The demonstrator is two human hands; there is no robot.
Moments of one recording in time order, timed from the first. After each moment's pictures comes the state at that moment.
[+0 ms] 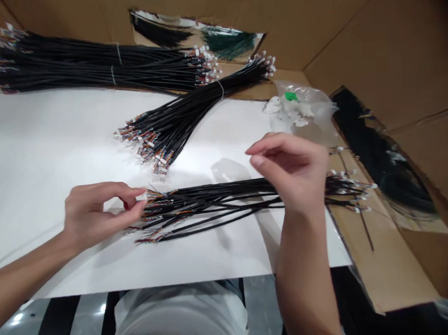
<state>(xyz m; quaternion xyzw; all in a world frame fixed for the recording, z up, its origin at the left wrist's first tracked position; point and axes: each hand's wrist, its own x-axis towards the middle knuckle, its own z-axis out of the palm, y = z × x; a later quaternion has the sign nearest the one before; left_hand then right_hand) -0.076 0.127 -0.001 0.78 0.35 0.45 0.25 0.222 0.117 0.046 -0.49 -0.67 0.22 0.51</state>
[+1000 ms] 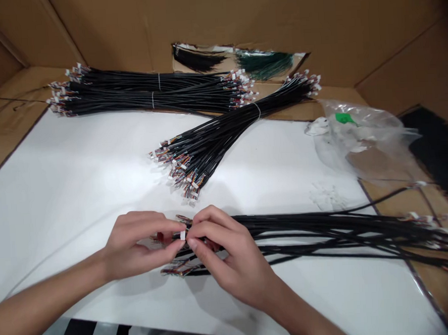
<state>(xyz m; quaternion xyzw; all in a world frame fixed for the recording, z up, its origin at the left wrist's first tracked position) -0.072 0.132 0.009 0.83 0.28 0.39 0.26 0.126 0.097 0.010 -0.41 -0.72 0.43 0.37</state>
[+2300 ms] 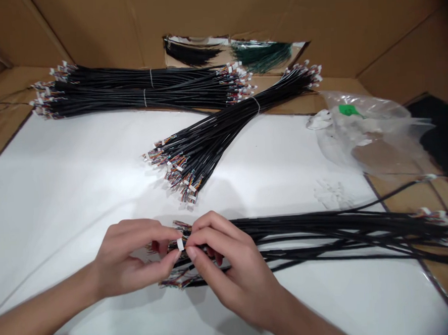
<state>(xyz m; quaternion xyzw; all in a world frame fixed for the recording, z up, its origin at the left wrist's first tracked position) -0.071 0.132 0.006 0.83 0.30 0.39 0.25 0.124 0.096 0.013 -0.43 -0.70 0.42 0.38</state>
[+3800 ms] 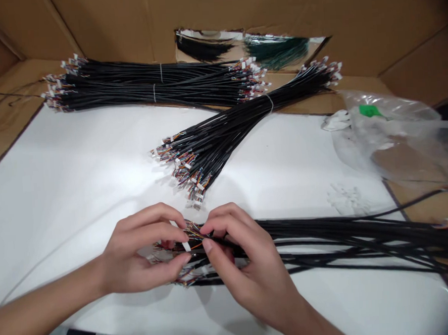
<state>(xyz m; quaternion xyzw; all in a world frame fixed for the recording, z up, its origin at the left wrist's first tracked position) -0.073 0.132 0.005 0.82 0.28 0.39 0.31 0.126 0.098 0.011 -0.46 -0.68 0.42 0.39</state>
